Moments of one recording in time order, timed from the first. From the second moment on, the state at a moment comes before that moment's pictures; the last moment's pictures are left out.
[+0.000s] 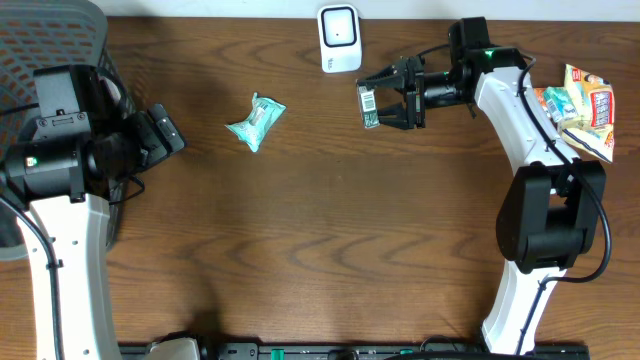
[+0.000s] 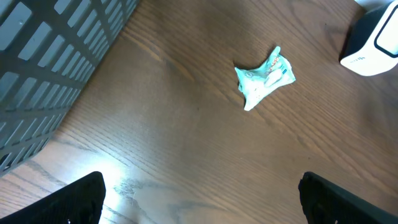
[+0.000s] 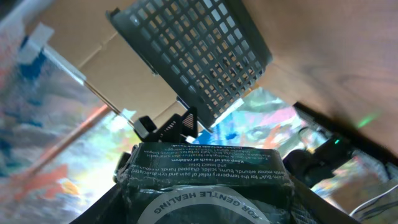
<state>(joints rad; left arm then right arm) 0.18 1.33 1.50 -1.21 0.10 -0.38 0.11 2.11 1.79 -0.96 -1.41 0.92</state>
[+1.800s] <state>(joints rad) 0.18 1.33 1.50 -1.21 0.10 -0.38 0.23 2.11 1.79 -0.82 -0.64 1.24</state>
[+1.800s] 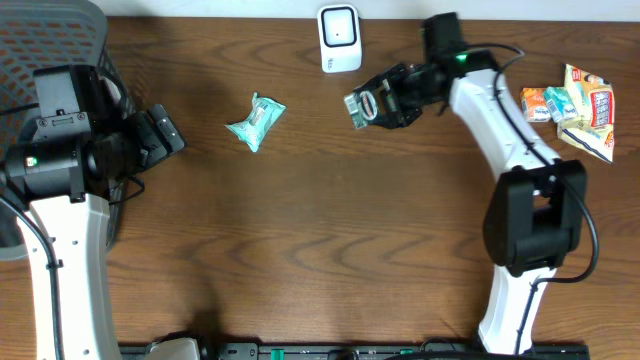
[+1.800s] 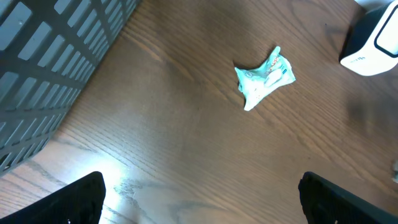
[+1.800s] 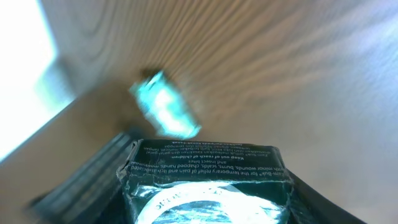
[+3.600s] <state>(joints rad) 0.18 1.33 1.50 -1.21 0.10 -0.38 0.43 2.31 1.92 -1.11 -0.01 0.64</state>
